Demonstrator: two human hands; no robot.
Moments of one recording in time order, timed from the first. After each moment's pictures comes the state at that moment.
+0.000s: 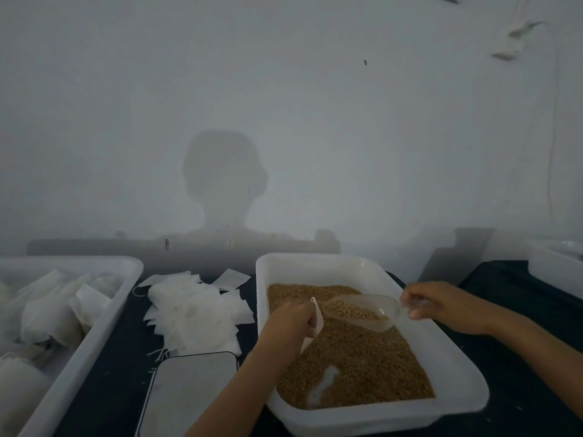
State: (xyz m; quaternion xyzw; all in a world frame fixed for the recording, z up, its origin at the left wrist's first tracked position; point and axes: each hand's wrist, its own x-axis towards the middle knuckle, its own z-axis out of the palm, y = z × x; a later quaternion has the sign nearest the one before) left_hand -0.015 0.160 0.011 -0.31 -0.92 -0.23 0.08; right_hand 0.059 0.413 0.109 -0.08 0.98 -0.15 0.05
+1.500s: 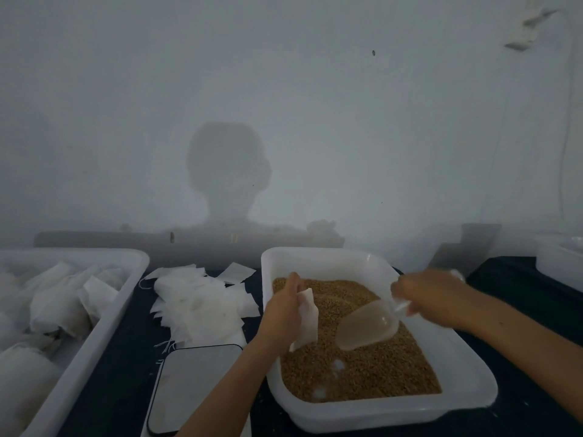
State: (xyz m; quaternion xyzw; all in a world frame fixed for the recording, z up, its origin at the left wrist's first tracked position) left_hand -0.018 0.148 0.007 -0.21 -0.88 -0.42 0.11; right_hand 0.047 0.373 0.109 -0.09 0.98 0.20 0.00
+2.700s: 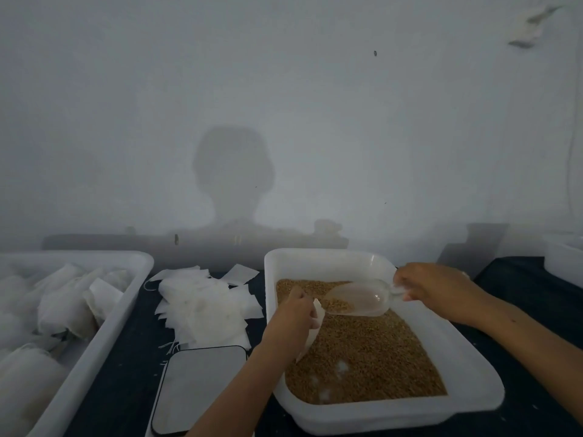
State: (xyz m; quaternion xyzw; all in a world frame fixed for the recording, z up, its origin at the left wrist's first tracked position) left_hand -0.032 0.156 -0.009 -0.26 -0.92 -0.28 0.07; right_hand 0.045 0.381 0.111 -0.04 1.00 0.03 -0.05
